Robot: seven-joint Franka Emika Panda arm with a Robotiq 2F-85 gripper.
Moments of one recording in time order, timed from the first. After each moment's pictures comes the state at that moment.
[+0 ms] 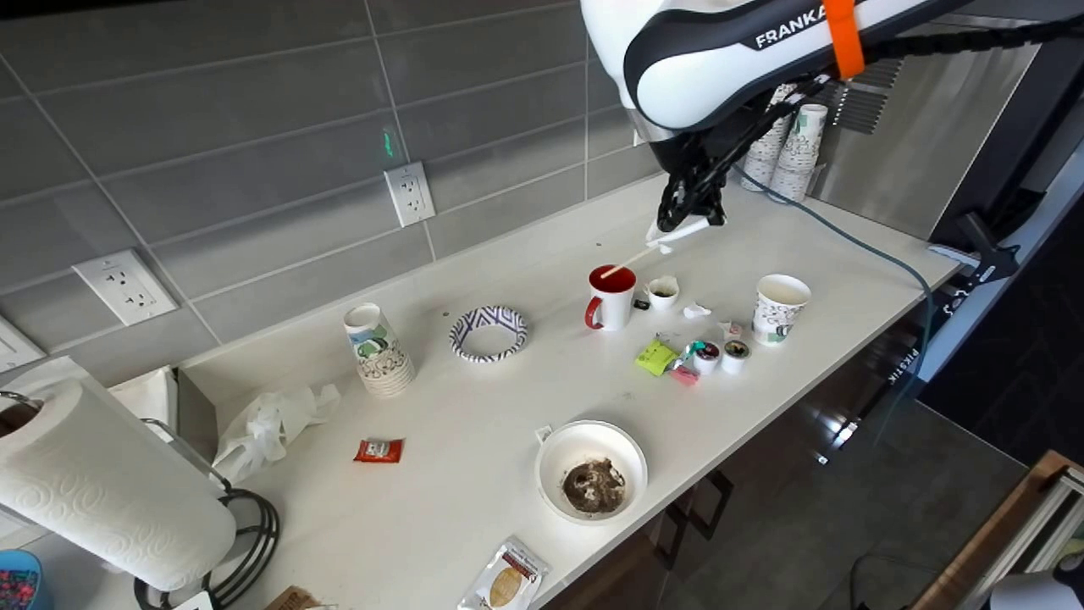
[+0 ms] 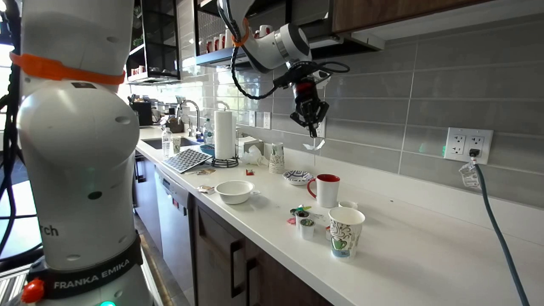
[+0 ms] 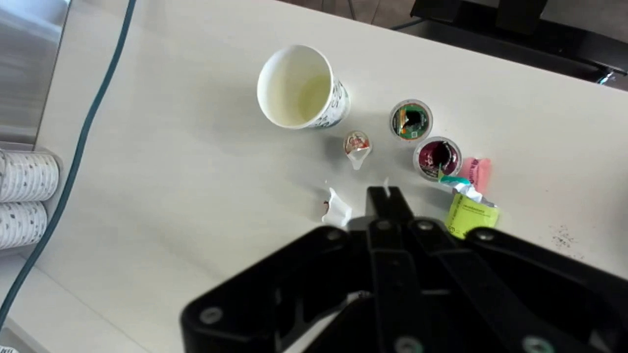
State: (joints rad) arm 0.14 0.15 0.12 -1.85 -0.47 1.68 0.03
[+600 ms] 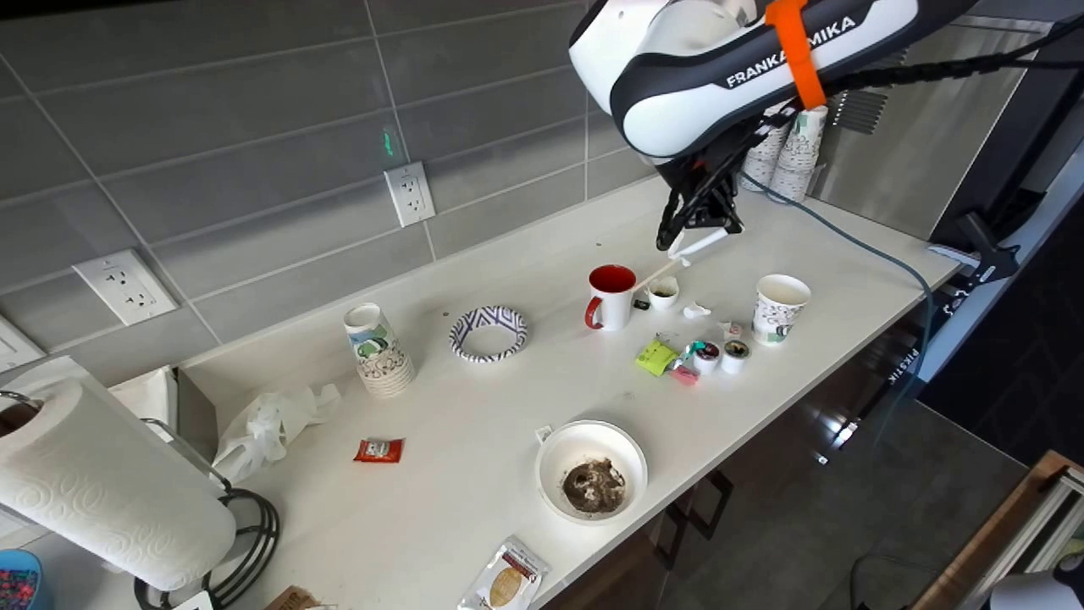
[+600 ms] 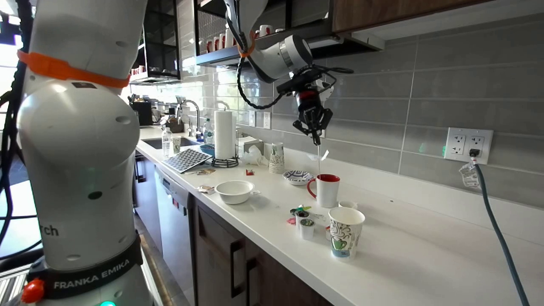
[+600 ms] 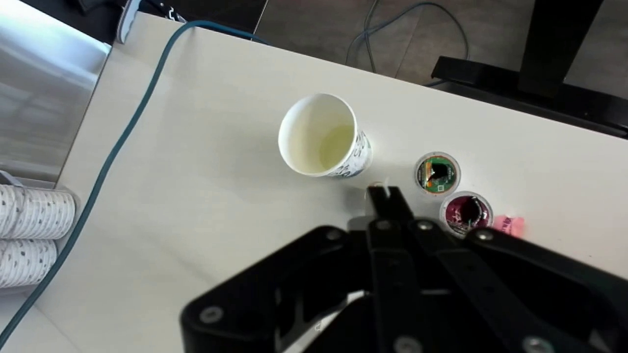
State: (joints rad) arm 0.14 0.23 0.12 -1.81 -0.53 1.57 0.03
